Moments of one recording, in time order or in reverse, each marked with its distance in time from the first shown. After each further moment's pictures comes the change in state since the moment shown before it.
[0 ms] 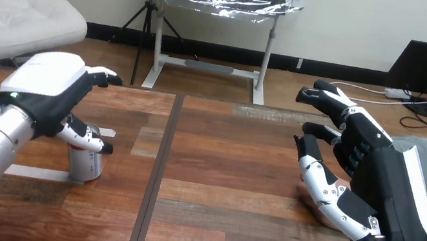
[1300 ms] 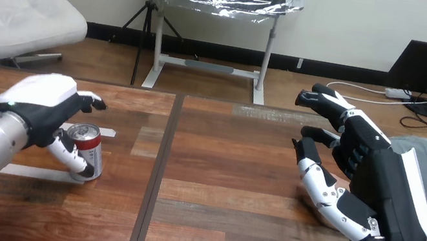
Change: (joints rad) left arm -0.060 0.011 -0.048 0.104 0.010 0.075 -0.171; right arm -0.001 -0.001 -0.007 0.014 0.008 0.000 0.011
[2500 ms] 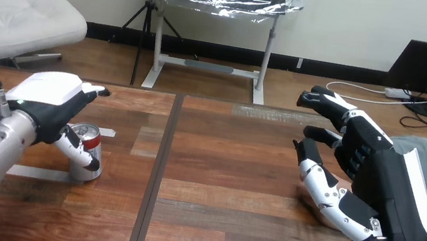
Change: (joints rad) left arm -0.115 -0.035 -0.074 0.244 0.036 -0.096 0.163; right arm 0.000 0.000 -0.012 0.000 0.001 0.000 0.011
